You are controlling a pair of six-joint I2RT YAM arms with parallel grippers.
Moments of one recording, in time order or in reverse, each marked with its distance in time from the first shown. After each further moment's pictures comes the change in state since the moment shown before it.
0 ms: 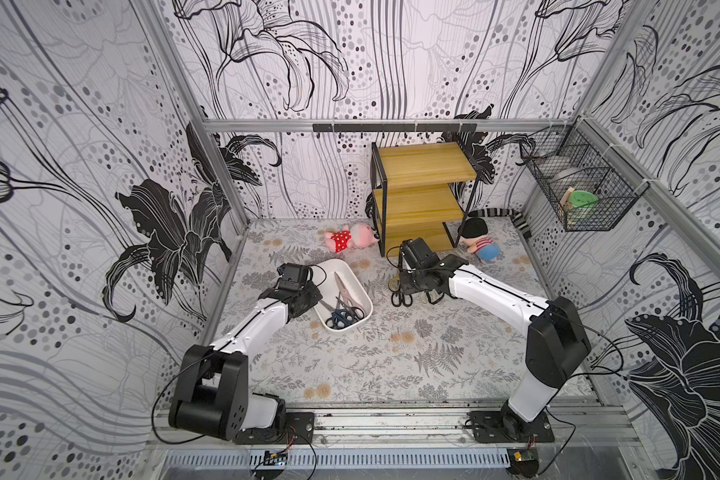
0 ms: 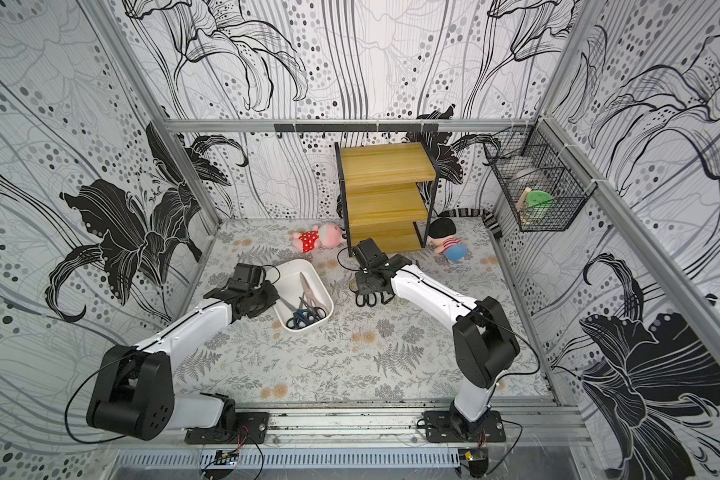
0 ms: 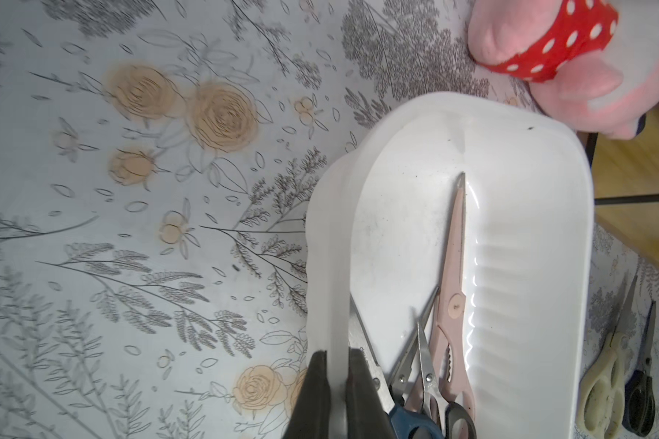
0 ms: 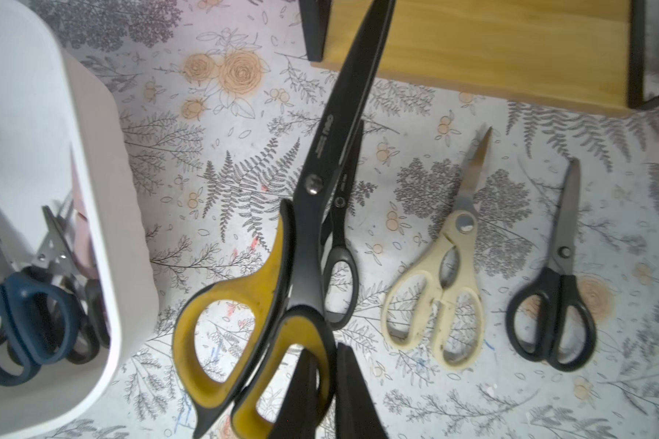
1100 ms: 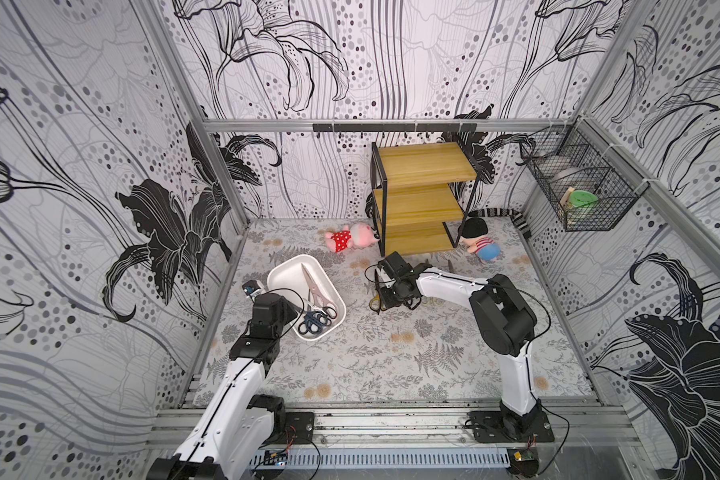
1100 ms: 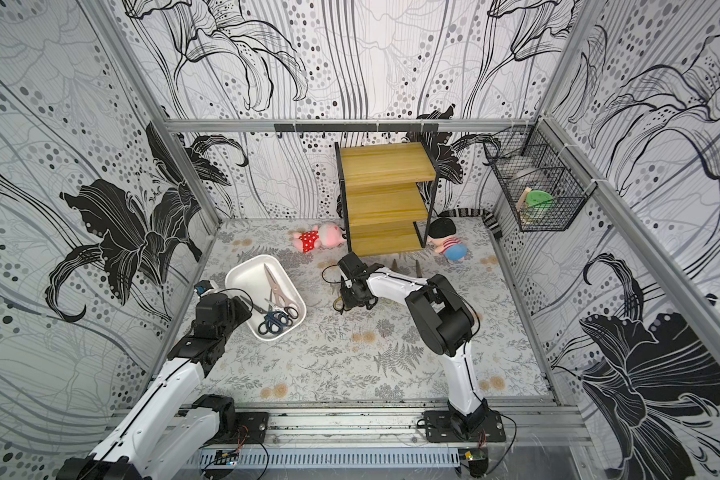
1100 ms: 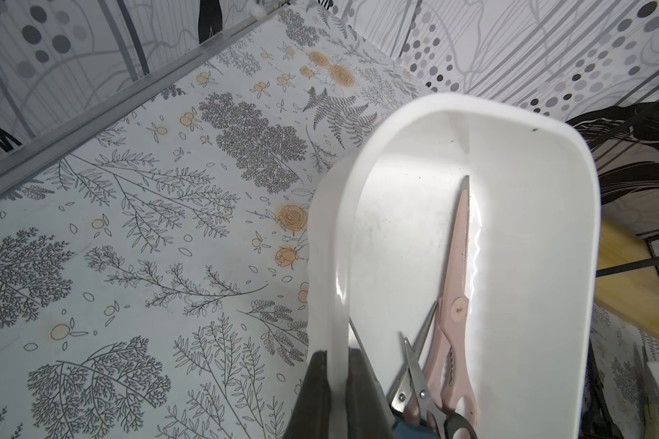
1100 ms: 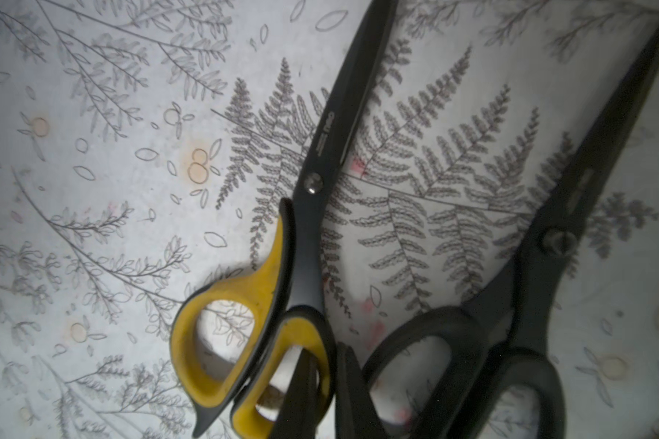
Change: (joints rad) left arm 0.069 -0.503 -0.341 0.190 -0.211 0.160; right arm 0.020 0.327 0.058 0.144 -0.173 -0.075
